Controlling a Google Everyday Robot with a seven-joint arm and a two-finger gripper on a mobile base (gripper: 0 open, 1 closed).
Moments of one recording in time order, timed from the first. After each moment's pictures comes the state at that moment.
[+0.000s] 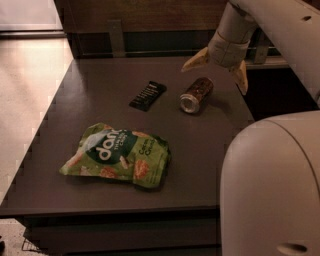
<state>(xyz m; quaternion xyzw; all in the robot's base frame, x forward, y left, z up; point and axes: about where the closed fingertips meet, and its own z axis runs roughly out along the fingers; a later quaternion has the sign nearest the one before) 0.672 -0.168 0.862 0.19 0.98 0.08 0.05</state>
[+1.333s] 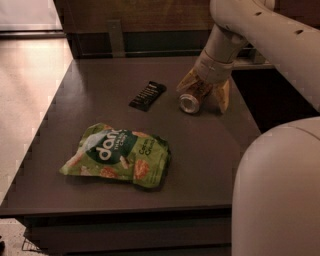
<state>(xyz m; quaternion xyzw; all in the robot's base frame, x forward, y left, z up) 0.655 -0.133 0.819 0.25 0.96 0.11 0.02</state>
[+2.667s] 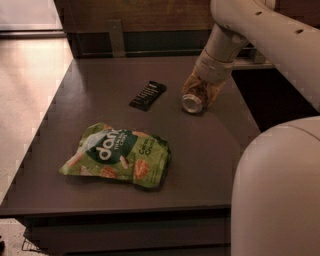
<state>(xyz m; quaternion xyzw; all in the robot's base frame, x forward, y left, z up) 0.656 -0.132 0.824 0.25 0.96 0.11 0.02</state>
